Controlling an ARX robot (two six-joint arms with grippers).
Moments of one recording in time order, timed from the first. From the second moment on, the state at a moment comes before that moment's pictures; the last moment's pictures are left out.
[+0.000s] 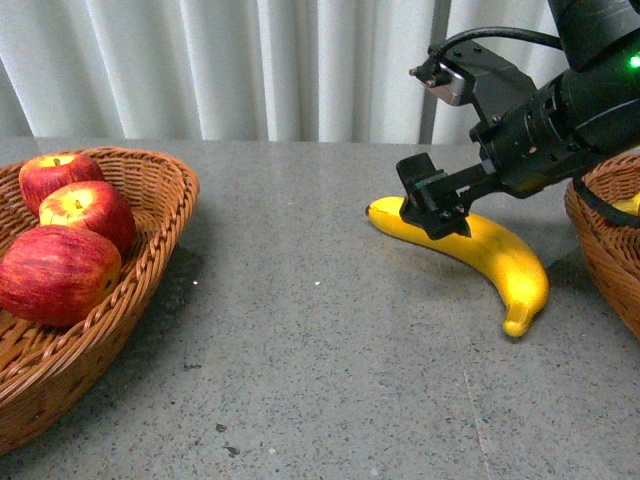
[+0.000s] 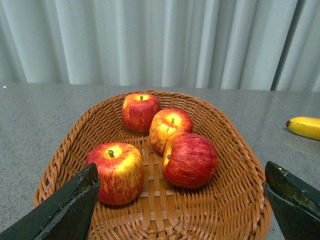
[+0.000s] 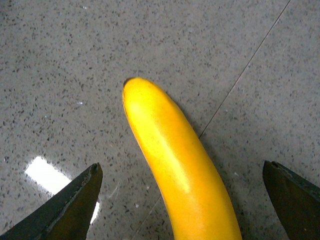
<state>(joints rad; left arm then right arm) 0.00 0.01 0.02 0.00 0.00 -0.01 0.29 1.98 1.34 -0.13 -0.19 -0.25</state>
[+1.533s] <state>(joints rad) 0.00 0.01 0.02 0.00 0.00 -0.01 0.18 1.73 1.18 0.20 -0.44 0.05</state>
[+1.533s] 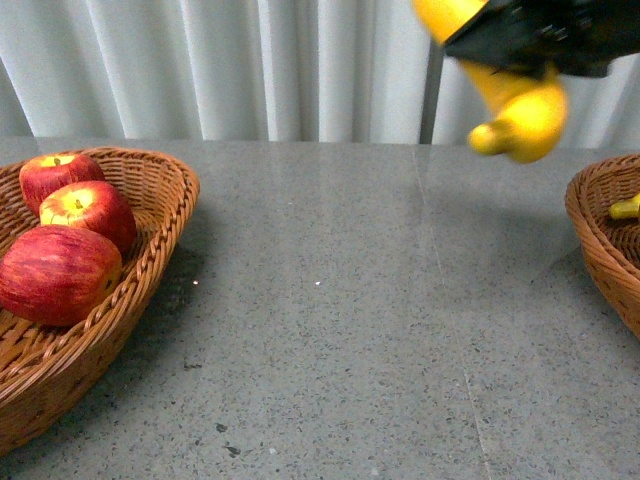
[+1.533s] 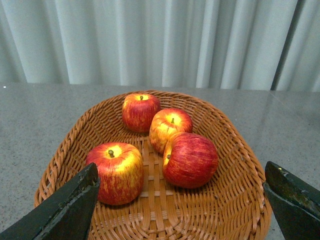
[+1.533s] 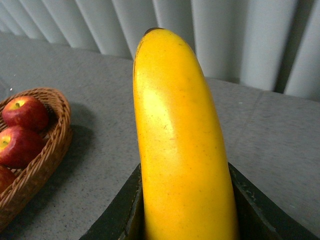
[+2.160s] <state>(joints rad) 0.00 0.01 0.02 0.00 0.00 -0.01 -0.35 1.45 0.78 0.01 -0.61 -0.26</state>
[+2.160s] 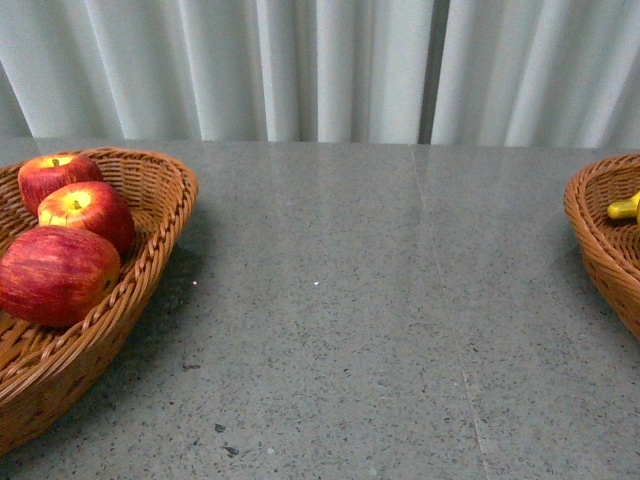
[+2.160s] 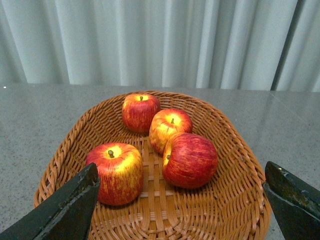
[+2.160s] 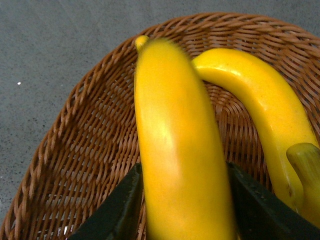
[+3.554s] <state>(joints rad) 0.00 0.01 0.02 0.00 0.00 -0.01 -0.01 0.28 0.09 0.19 0.00 0.00</state>
